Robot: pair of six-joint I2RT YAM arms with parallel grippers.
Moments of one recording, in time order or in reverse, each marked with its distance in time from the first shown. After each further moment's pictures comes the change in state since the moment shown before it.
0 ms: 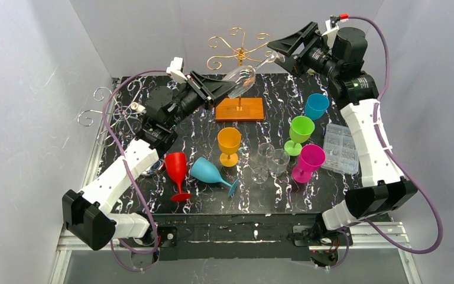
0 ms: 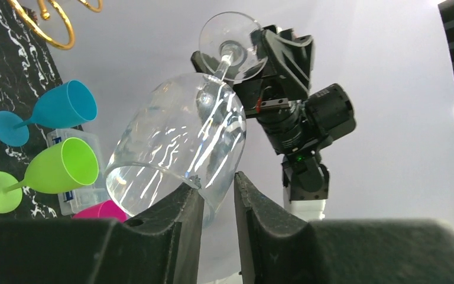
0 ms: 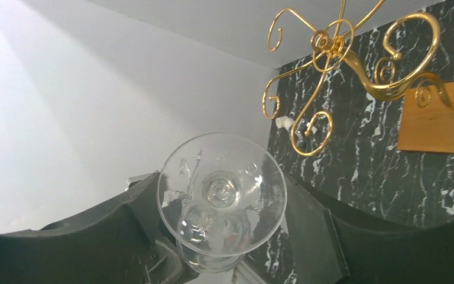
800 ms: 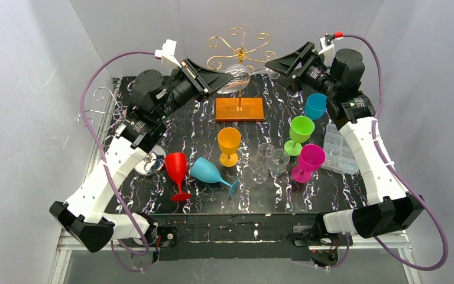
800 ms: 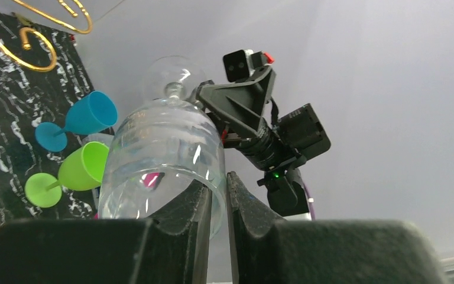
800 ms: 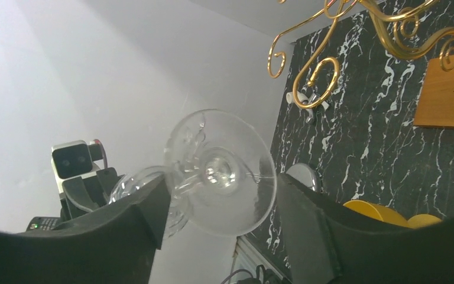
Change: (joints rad) left arm -0.026 -0.017 0.315 -0.404 -0.048 0.194; right arm 0.003 -0.179 -0.342 0.227 -0.086 0.058
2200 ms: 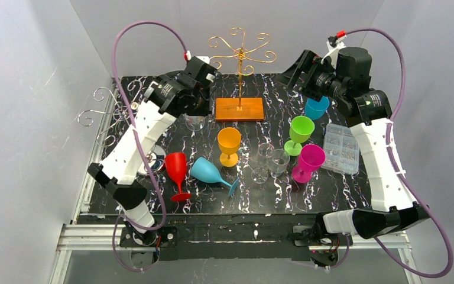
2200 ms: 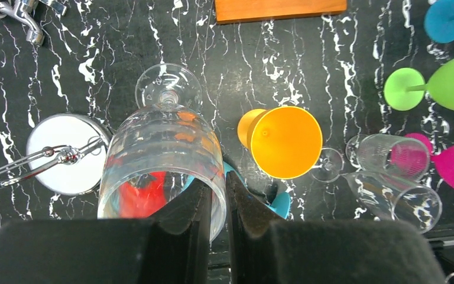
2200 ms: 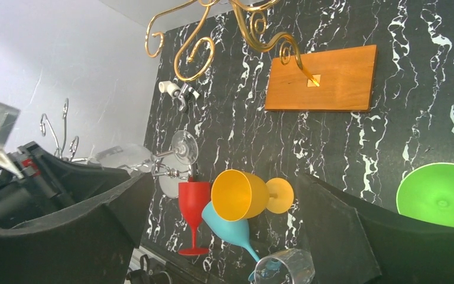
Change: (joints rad) left arm -0.124 0.428 0.677 -1.260 -0.617 0.618; right arm 0.005 -0.002 0.202 -0.512 0.237 -0.473
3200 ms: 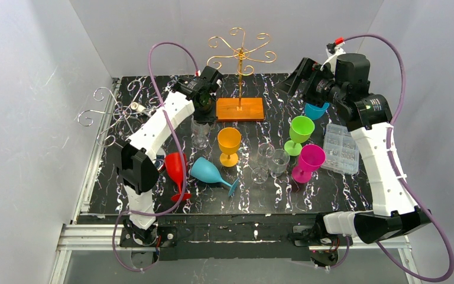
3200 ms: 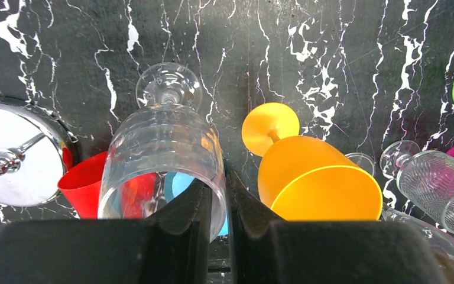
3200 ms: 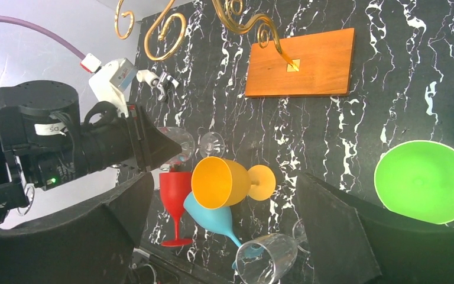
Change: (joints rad) left arm 0.122 0.196 -0.209 0.151 0.168 0.002; right arm 0.003 -0.037 -0.052 -0.042 0.036 -0.048
